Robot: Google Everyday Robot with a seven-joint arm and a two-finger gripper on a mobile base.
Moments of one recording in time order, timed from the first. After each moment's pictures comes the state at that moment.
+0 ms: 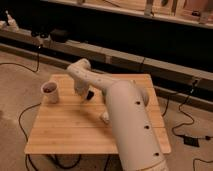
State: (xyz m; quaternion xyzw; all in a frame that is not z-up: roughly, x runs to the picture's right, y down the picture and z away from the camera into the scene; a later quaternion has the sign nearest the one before) arm -0.134 0.071 0.963 -0.10 -0.33 -0.87 0.36
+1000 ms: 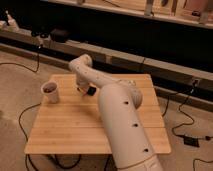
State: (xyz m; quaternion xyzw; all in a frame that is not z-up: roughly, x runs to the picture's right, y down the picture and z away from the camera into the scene) arm -0.116 0.010 0.997 -0.09 -0.28 -0.89 0.34
